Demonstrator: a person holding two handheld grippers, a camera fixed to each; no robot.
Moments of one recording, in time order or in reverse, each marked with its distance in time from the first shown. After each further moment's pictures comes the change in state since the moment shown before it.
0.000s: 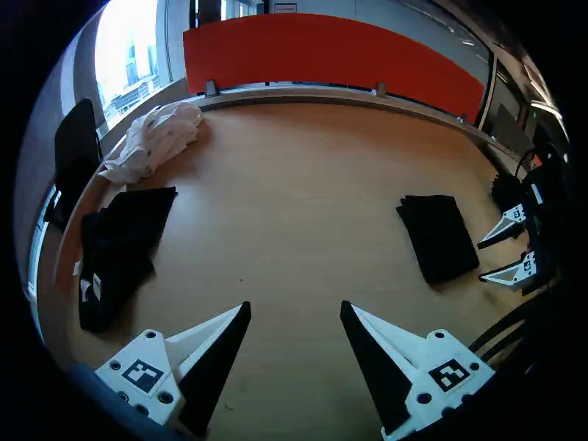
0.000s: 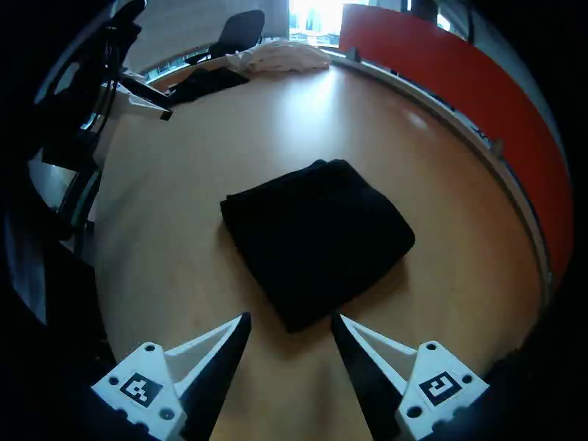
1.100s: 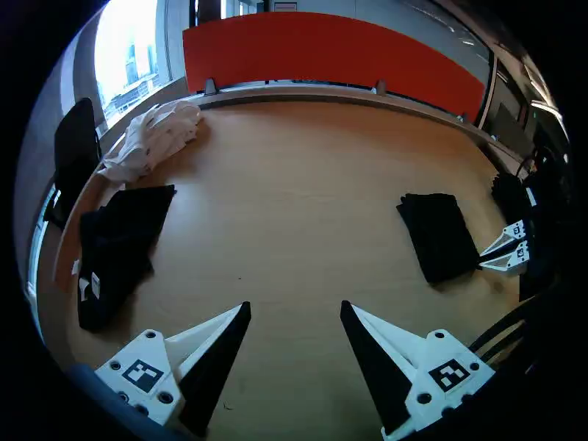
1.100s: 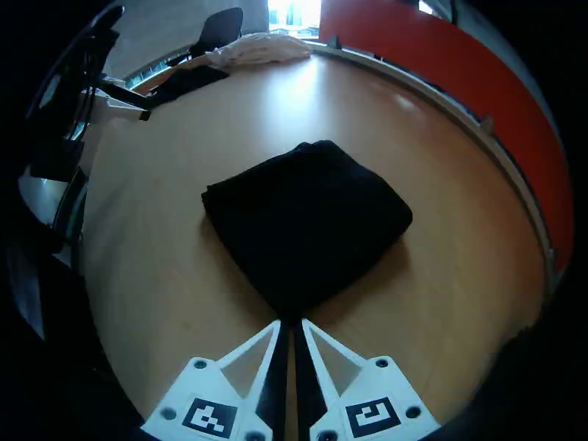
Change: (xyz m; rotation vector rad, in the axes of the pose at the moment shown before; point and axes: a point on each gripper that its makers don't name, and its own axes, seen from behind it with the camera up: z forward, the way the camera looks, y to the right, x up) left arm -0.002 0.000 0.003 -0.001 -0.006 -0.001; right arm -0.014 0.004 0.011 -0.033 -0.022 0.076
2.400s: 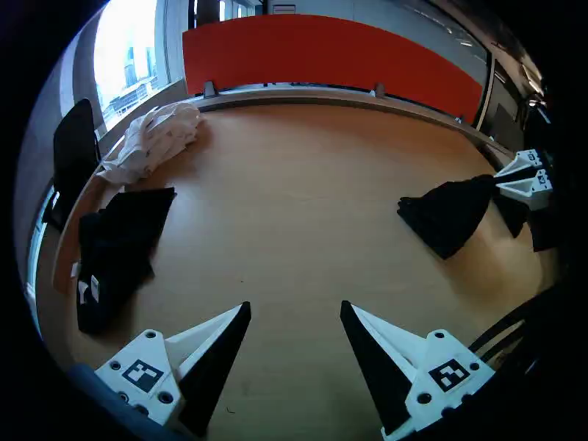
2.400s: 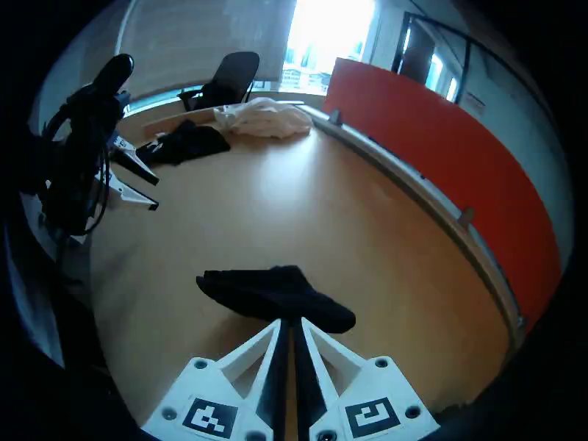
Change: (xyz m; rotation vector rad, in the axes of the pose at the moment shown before) left arm 0.003 0.000 0.003 -0.010 0.019 0.005; right arm 0.150 0.031 -0.077 -0.097 0.253 -0.157
